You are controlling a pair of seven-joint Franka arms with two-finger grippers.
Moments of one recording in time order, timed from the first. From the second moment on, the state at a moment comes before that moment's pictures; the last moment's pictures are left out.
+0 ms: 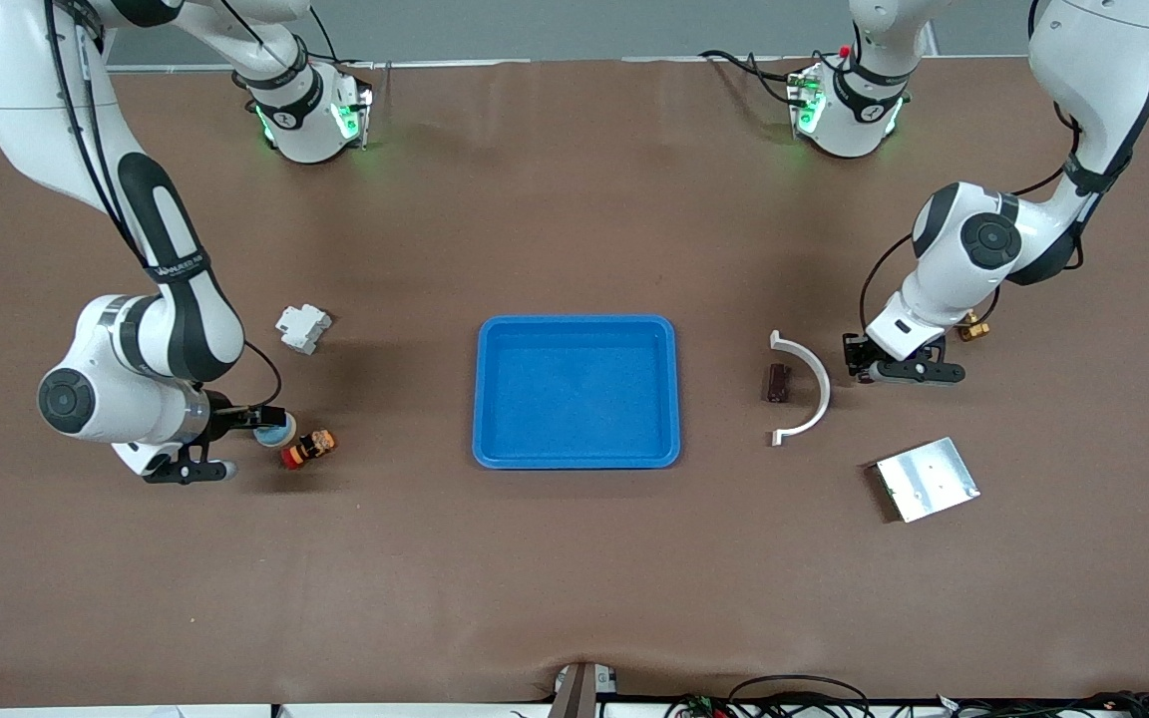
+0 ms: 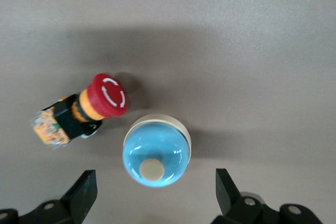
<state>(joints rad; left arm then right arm) 0.53 0.35 -0.57 -2.42 0.42 2.80 -0.31 0.01 0.57 -0.03 -1.77 0.12 2.14 -0.13</state>
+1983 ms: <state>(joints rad) 0.54 0.49 -0.54 -2.27 0.55 2.73 -0.36 -0.01 0.11 -0.03 -1.48 0.04 1.53 -0.01</state>
